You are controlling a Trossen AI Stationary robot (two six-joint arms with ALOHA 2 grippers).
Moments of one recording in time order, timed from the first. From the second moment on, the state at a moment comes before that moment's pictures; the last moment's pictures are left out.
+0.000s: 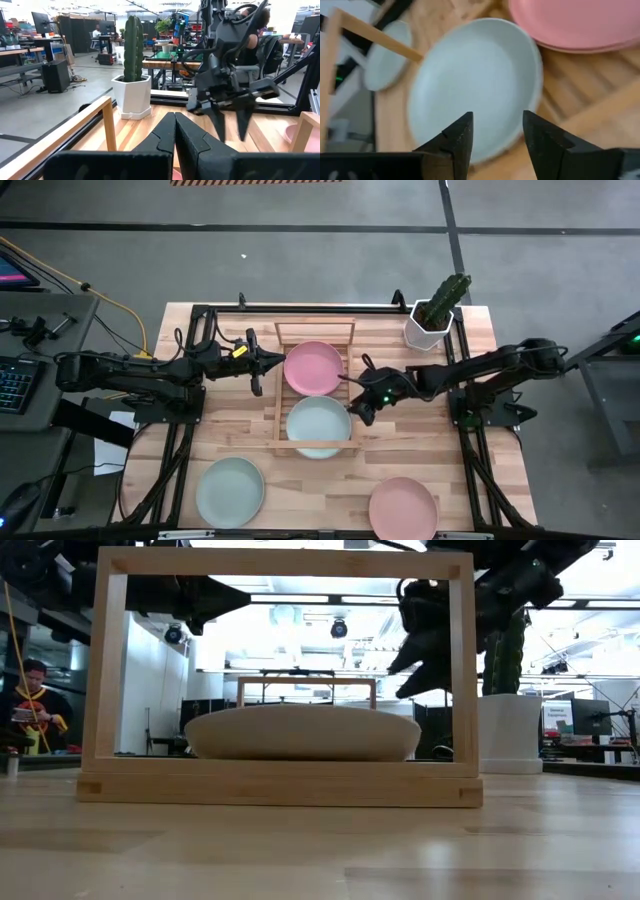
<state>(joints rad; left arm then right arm) 0.20 0.96 0.31 0.70 0.01 0.00 0.04 1.39 0.71 0.01 -0.08 0.72</state>
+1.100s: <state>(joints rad) 0.20 0.72 0.31 0.36 0.09 -0.02 0.18 1.26 0.71 -0.66 0.19 0.72</state>
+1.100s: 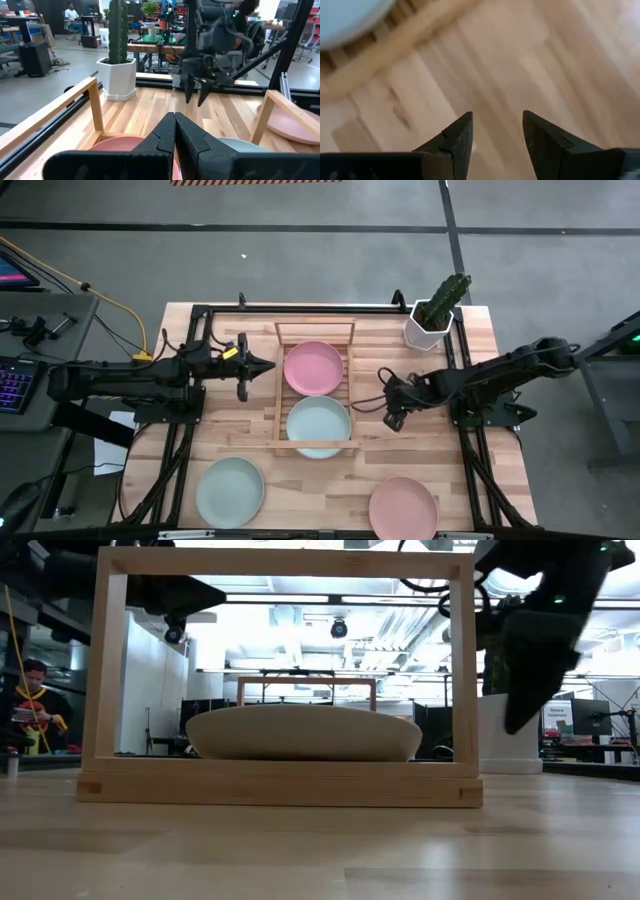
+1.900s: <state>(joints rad) 0.20 0.72 0.31 0.36 0.09 -0.02 0.68 1.31 0.70 -0.48 -0.07 1.07</state>
